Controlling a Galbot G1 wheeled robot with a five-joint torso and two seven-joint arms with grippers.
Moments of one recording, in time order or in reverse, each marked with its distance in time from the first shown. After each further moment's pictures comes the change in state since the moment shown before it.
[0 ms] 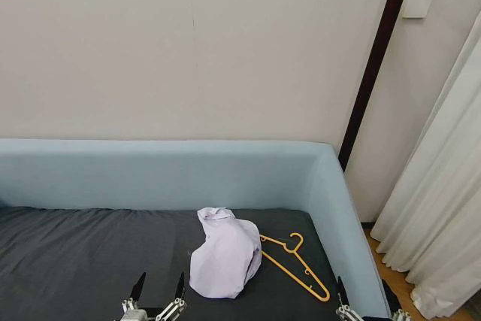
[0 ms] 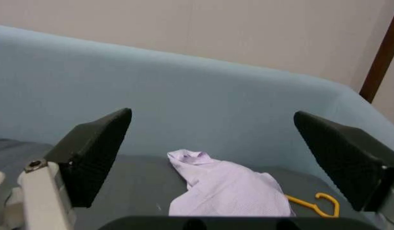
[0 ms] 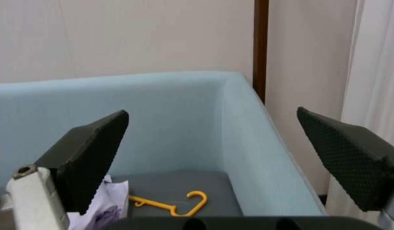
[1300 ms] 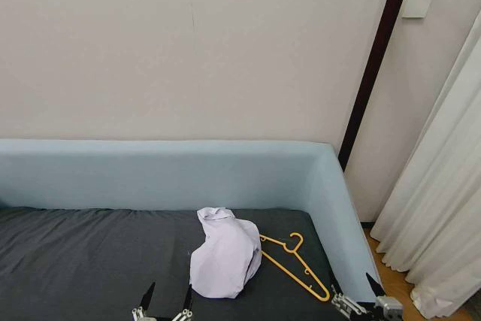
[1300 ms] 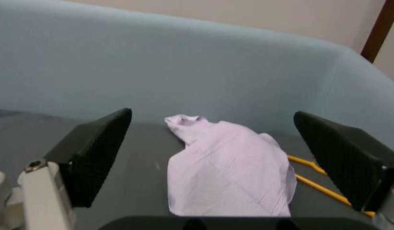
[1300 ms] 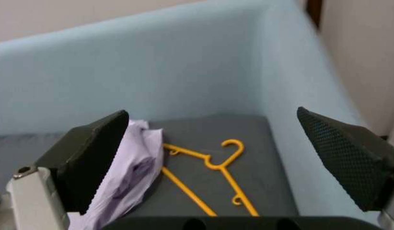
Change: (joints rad) left arm -0.004 0.013 0.041 0.101 0.015 -0.007 -0.003; right arm 0.197 -0.467 -0.066 0.033 0.440 -0.485 0.101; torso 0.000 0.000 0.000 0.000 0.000
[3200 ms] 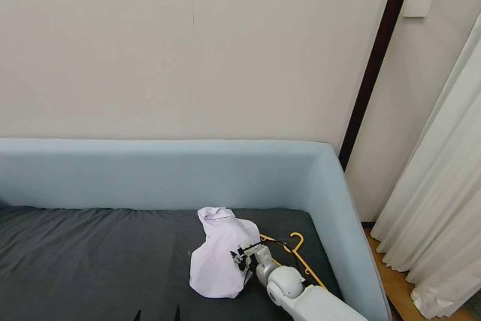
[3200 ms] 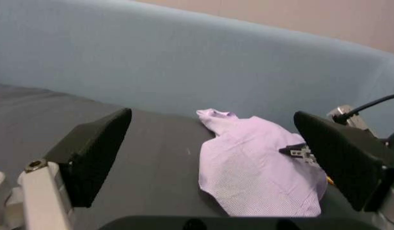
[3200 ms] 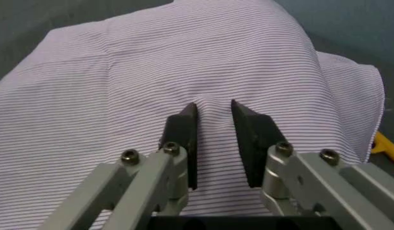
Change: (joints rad) left arm 0.061 -0.116 -0.051 0.067 0.020 -0.119 -0.009; right arm 1.080 0.189 -0.970 -1.007 -0.049 -0.166 0.003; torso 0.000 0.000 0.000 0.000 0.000
